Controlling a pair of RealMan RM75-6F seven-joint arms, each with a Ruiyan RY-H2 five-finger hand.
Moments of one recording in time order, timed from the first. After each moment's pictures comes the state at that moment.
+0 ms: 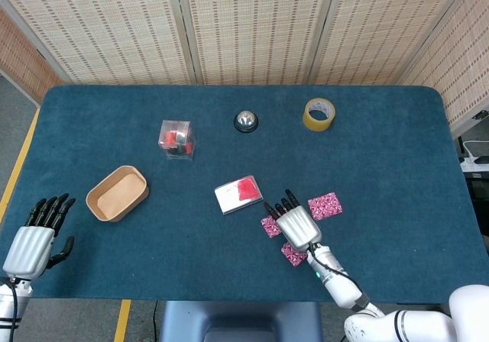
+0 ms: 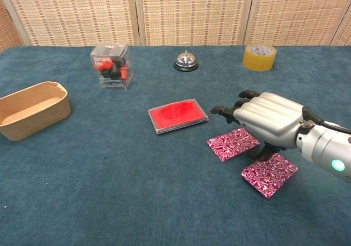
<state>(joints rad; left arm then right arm) -0.18 -1.18 -0.01 -1.47 1.55 1.42 0.00 0.62 -1.64 0.04 -1.57 -1.17 1.09 -0.89</state>
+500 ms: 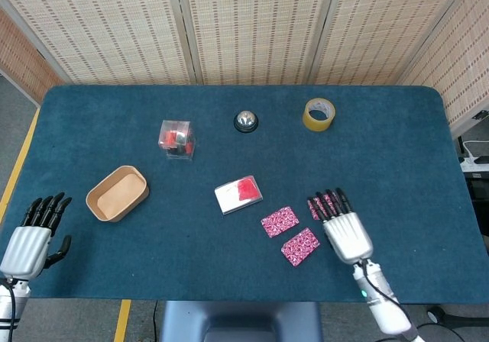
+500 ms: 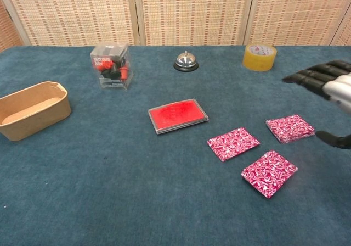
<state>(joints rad) -0.17 -1.20 -0.02 -1.46 1.55 1.45 0.01 0.39 -1.45 -0.09 -1.65 -1.40 1.46 -0.71</state>
